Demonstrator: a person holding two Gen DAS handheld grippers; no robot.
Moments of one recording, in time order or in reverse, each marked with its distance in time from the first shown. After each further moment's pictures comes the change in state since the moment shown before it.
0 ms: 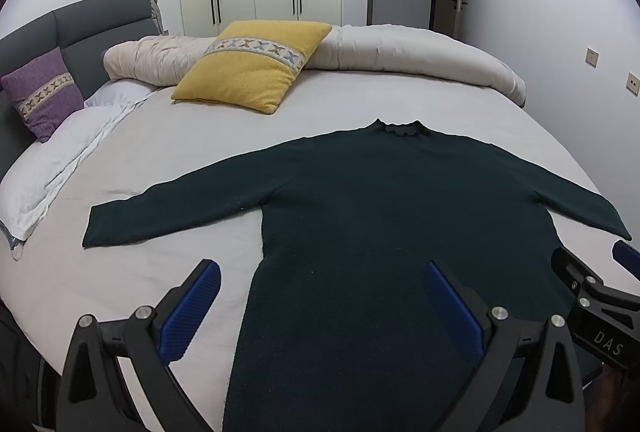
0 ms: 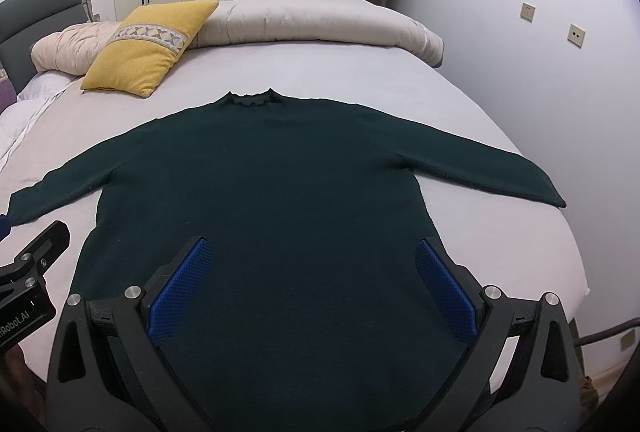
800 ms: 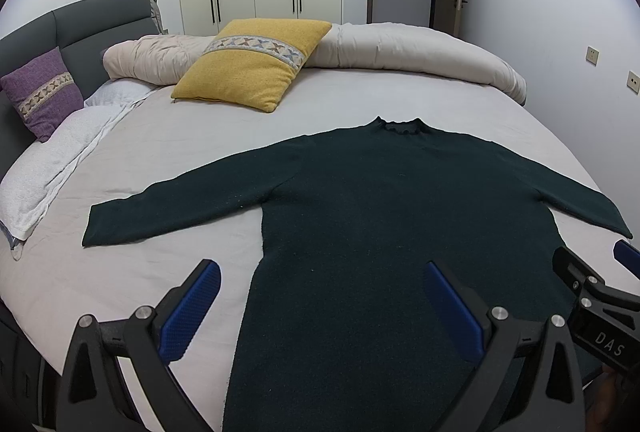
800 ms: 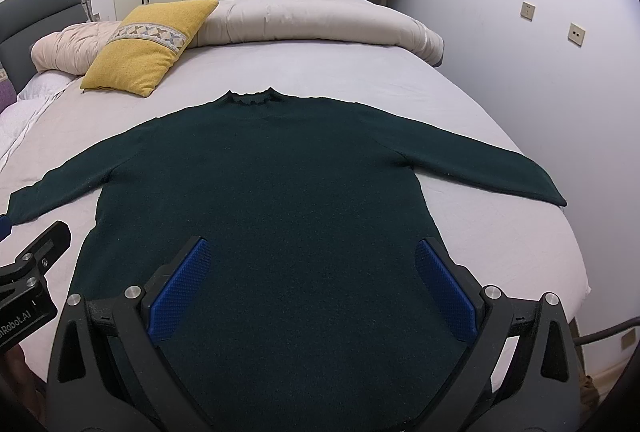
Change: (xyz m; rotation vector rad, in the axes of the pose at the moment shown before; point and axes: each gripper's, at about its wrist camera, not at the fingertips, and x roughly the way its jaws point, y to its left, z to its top) left arm 0.003 0.001 -0.003 0.000 0.001 0.002; right arm 0.003 0.000 -0.008 0.003 0.004 0.001
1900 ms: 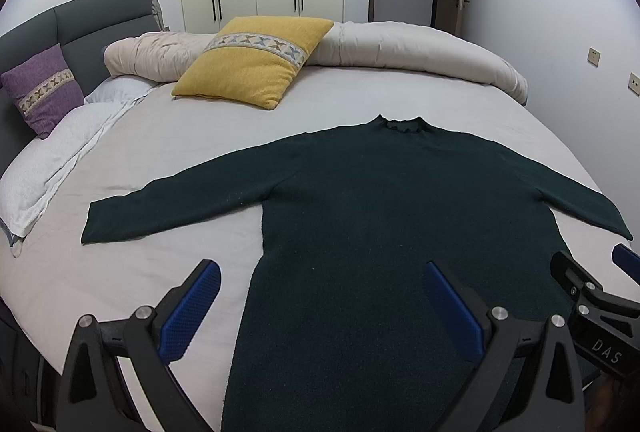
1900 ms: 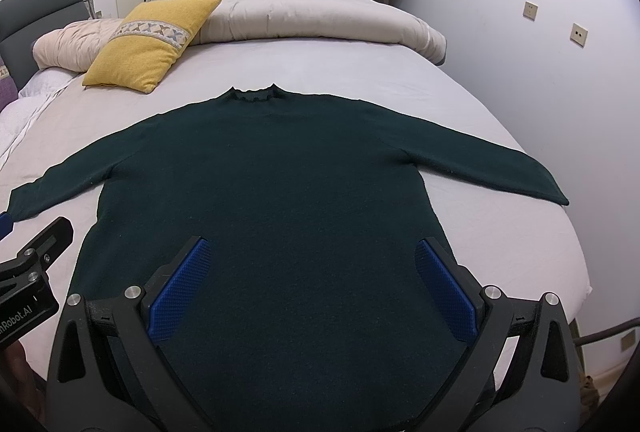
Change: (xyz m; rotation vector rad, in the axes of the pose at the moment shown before) left arm 0.001 0.000 -0.003 -0.001 0.002 0.001; right arm -0.002 0.005 -0.004 -0.003 0.006 0.000
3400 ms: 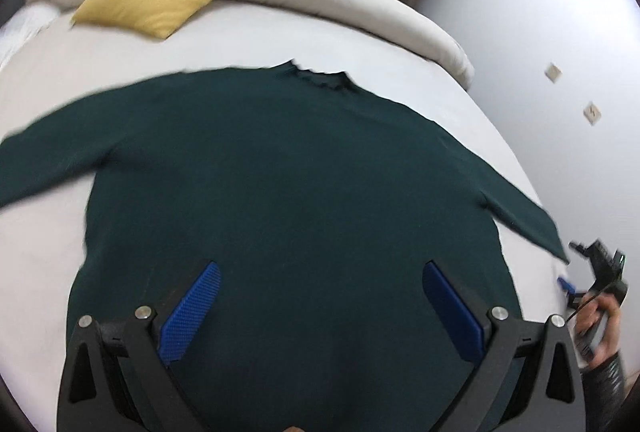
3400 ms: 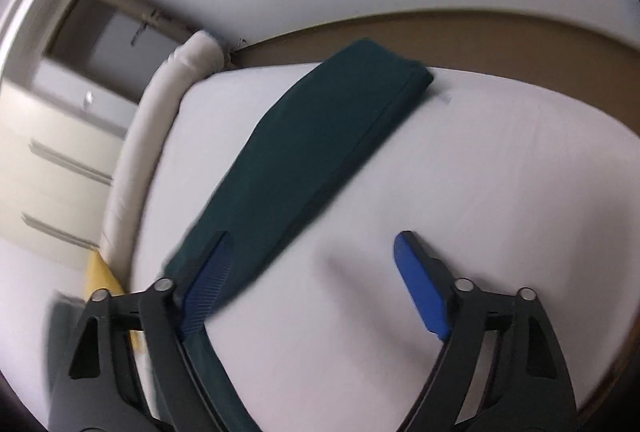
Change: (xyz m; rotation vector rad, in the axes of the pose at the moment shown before) left arm 0.112 -0.062 0.015 -0.081 0.203 -0.381; right arm 0.157 -0.452 -0.047 1.120 0.033 0.189
